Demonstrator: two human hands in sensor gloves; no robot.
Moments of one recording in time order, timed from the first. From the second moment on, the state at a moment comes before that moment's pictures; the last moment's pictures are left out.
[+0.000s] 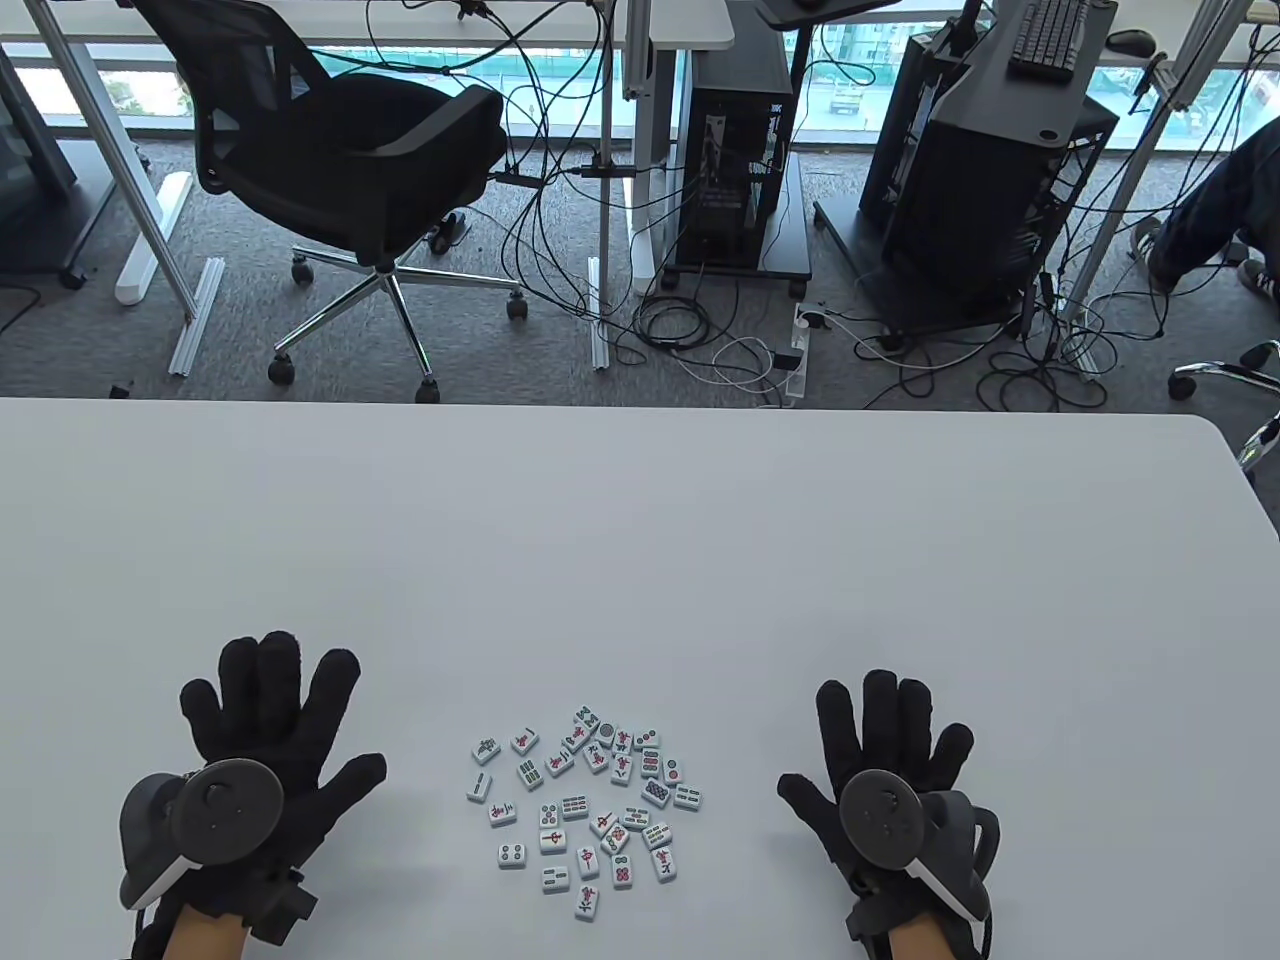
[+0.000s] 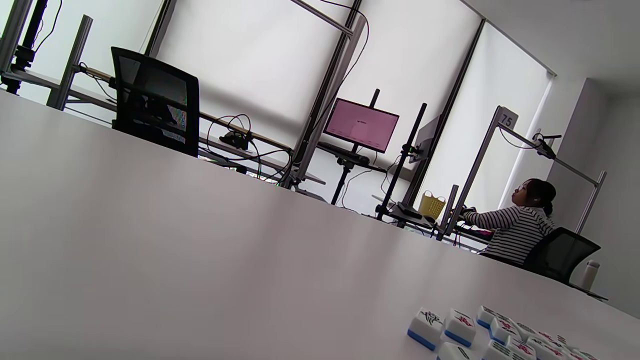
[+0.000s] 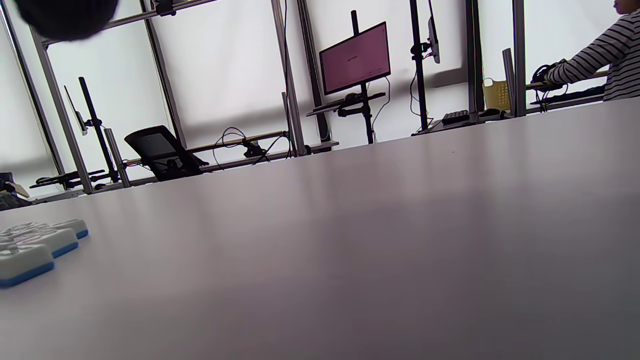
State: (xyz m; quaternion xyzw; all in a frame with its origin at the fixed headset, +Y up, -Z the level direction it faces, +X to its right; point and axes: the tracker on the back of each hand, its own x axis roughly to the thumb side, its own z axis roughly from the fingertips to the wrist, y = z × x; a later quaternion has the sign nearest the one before) left_hand -0.308 -0.712 -0.218 0.10 -0.09 0.19 0.97; right_hand 0.206 -0.743 -0.244 0.07 -0.04 0.99 0.11
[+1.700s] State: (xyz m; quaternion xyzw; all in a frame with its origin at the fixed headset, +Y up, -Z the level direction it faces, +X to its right) left_hand -0.307 -0.709 -0.218 0.08 -0.12 0.27 0.95; right_hand -0.012 -0.745 -0.364 0.17 0.11 0.97 -0.10
